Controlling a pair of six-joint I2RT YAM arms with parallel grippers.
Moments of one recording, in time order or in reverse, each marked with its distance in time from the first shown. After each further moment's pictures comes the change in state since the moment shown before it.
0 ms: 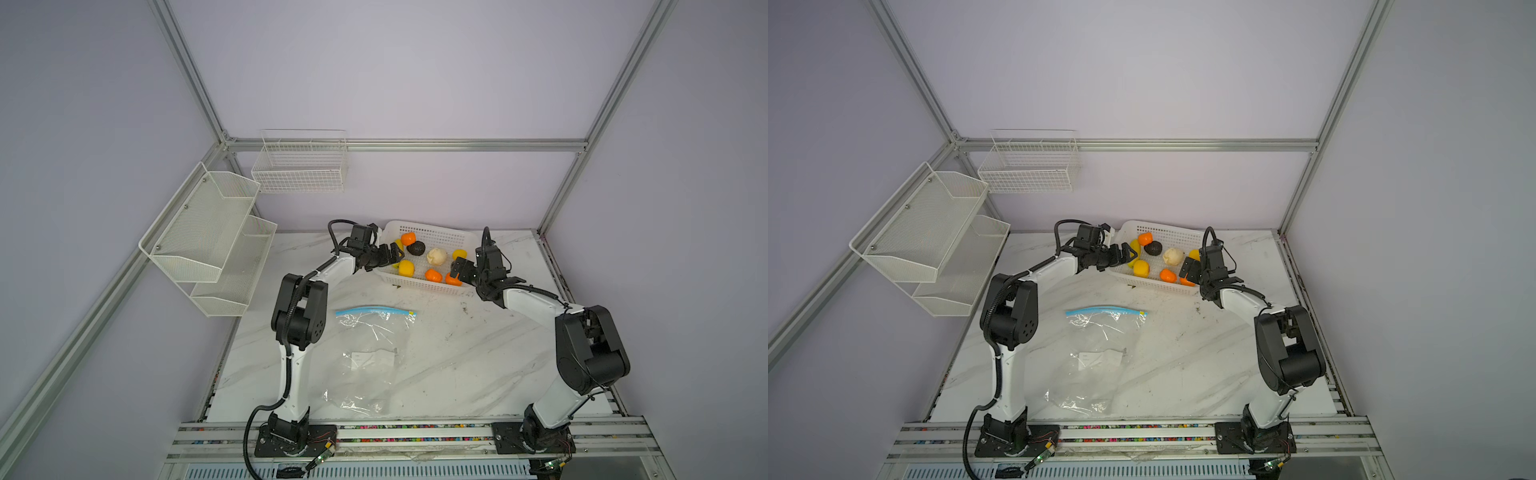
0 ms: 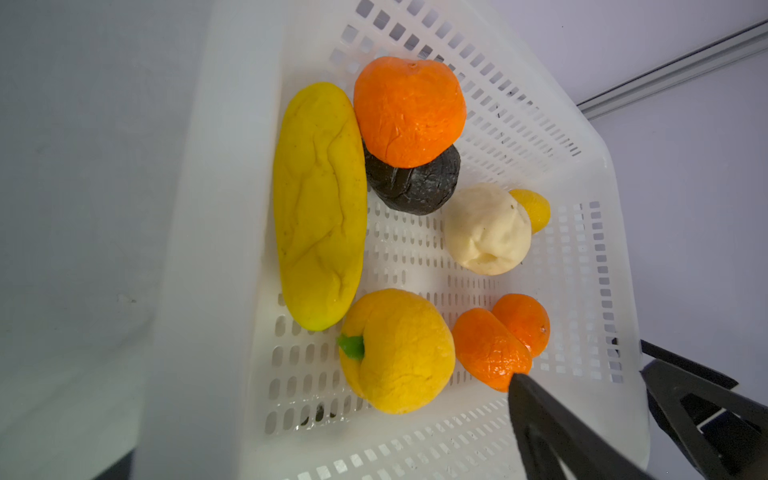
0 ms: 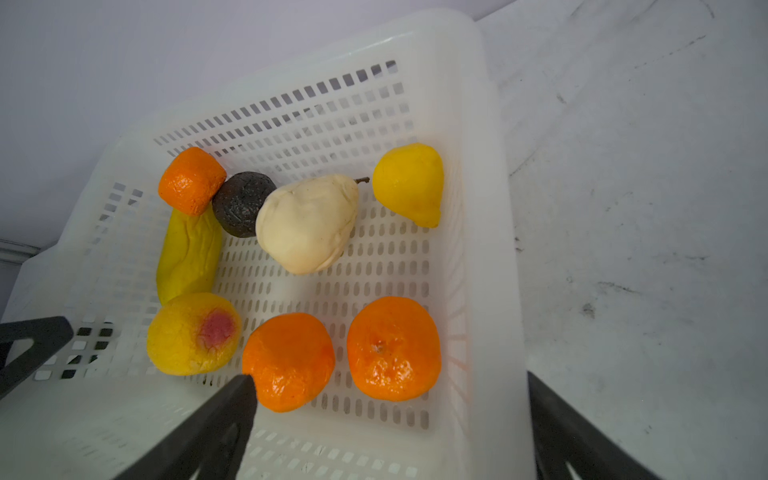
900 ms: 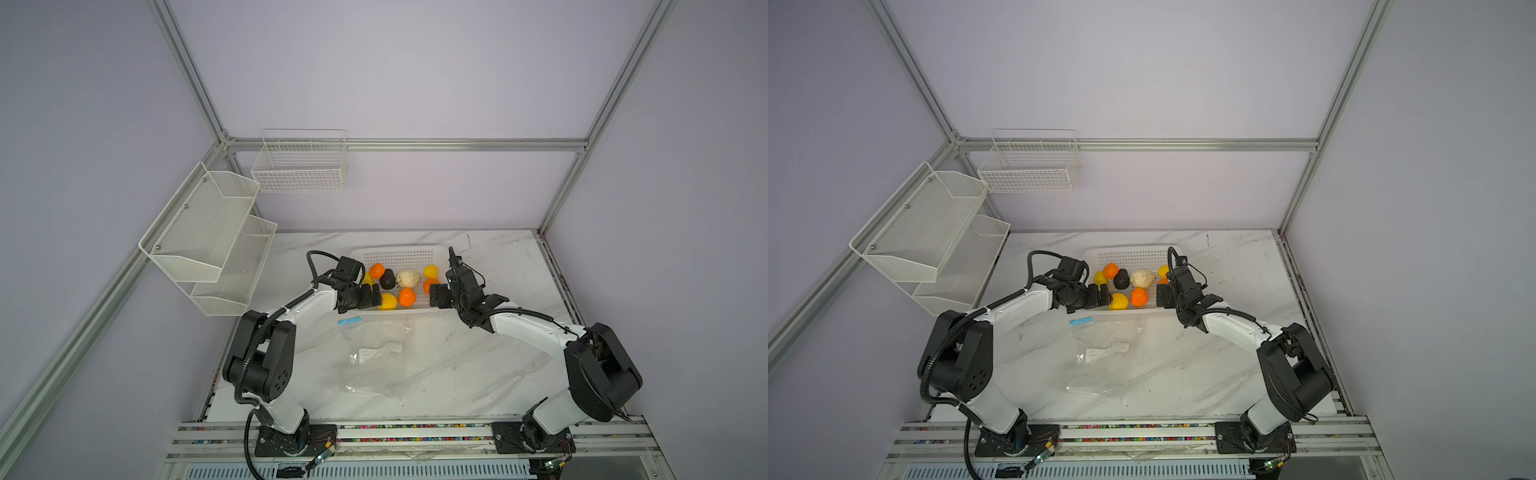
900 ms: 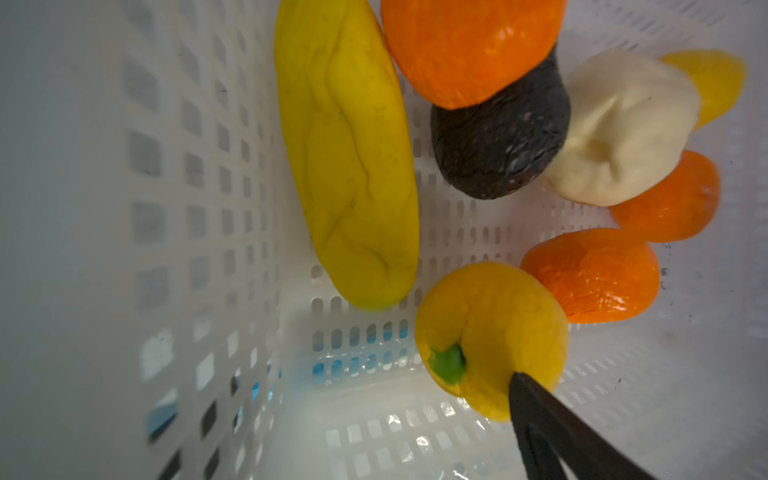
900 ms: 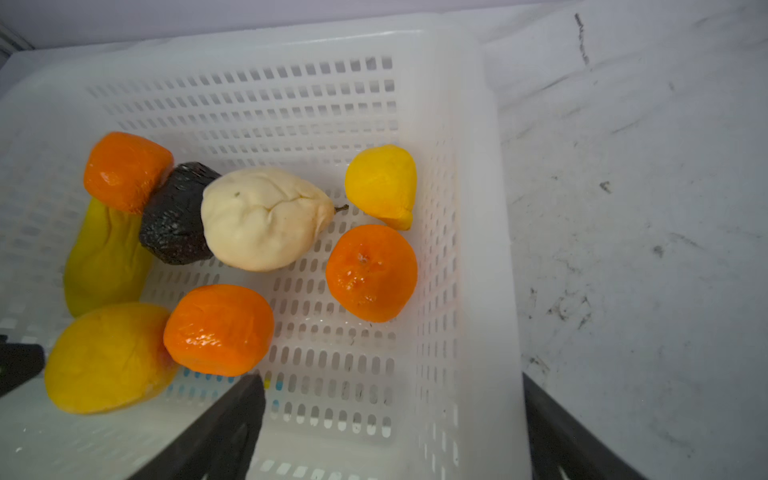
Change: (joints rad) left arm -0.048 -0.461 -0.546 -0.198 -0.228 0.027; right arm 0.276 -0.110 -0.073 -0.075 0.170 -0.148
